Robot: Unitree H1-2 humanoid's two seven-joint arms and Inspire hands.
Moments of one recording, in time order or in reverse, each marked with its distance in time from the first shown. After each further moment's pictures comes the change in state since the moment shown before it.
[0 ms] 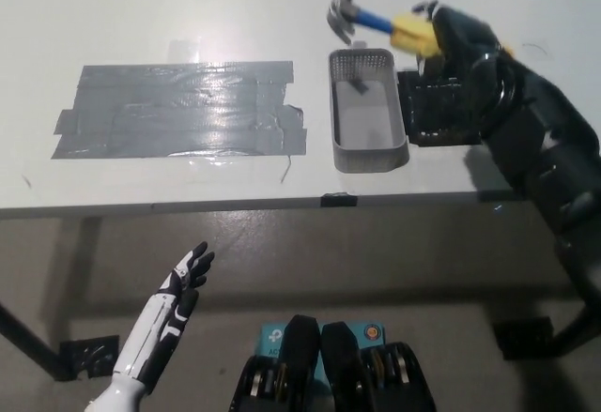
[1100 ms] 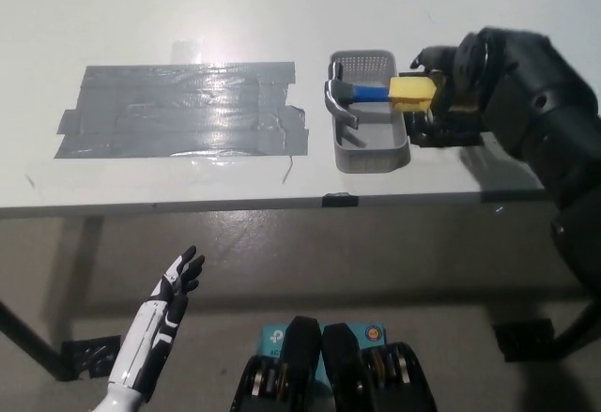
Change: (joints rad) left_arm 0.033 -0.037 0.031 0.003 -0.002 -0.034 0.022; right_arm -0.055 -0.003 0.265 0.025 -0.056 0.194 0.515
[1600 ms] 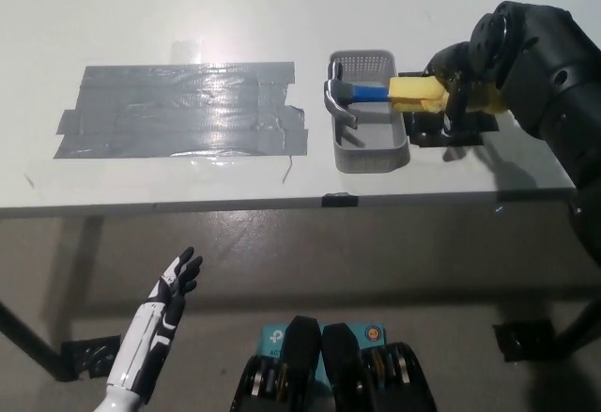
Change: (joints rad) left_arm 0.005 -0.006 0.007 0.004 0.000 -0.015 0.000; right_arm -0.062 -0.038 0.019 0.003 0.018 0.005 0.226
